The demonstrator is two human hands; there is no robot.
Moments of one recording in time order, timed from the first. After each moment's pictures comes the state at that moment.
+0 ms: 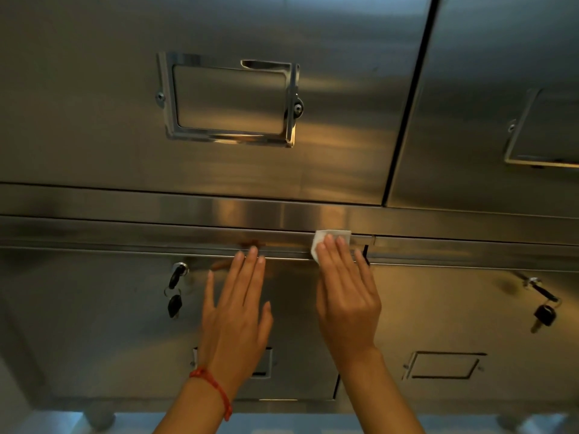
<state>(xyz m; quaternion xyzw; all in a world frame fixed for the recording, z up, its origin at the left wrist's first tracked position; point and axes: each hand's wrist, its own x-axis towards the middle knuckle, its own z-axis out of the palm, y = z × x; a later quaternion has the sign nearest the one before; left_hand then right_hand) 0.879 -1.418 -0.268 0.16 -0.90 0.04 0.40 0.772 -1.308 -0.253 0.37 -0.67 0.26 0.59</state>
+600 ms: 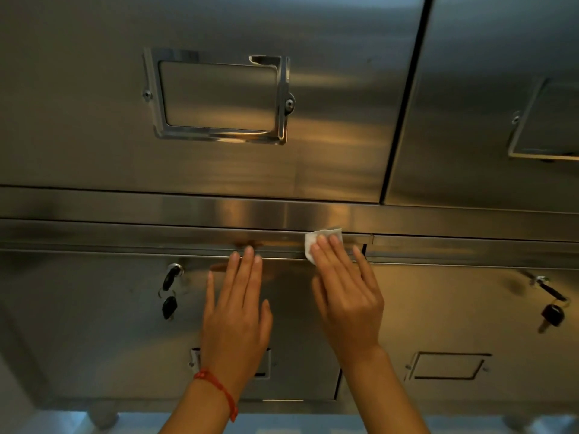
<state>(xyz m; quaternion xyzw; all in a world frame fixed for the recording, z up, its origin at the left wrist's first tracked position) 0.870 -1.415 -0.274 0.18 -0.88 0.06 0.44 0.763 -1.302 -0.252 0.41 -0.67 0.26 0.56</state>
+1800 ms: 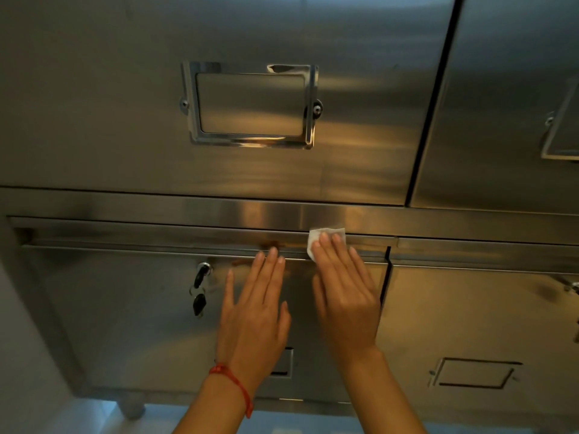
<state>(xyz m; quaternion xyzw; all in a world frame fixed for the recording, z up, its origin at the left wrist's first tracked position) 0.884 -1.418 -0.261 0.16 -0.91 0.06 0.38 0.788 -1.326 -0.246 0.40 -0.68 0.30 0.53</state>
